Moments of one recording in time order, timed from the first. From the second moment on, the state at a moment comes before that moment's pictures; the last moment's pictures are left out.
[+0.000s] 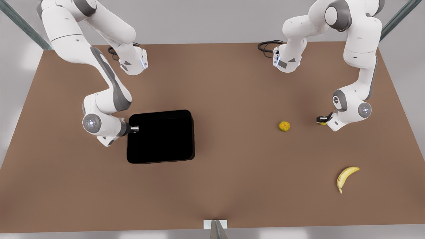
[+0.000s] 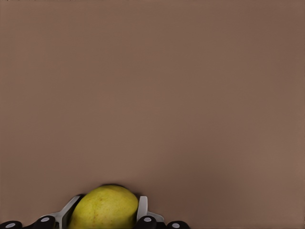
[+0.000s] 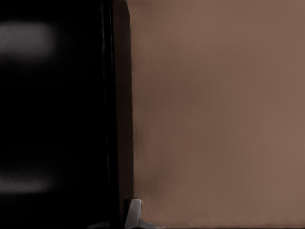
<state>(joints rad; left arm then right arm) 0.19 0.38 0.12 -2.30 -0.05 2.44 0.40 -0.44 0.36 0.72 -1.95 -0.07 2.00 0.28</state>
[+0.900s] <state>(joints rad) -0.39 0.80 -0.29 -1.32 -0.10 2.24 -1.32 -0.48 0.32 0.51 -1.63 -0.14 1.65 0.08</state>
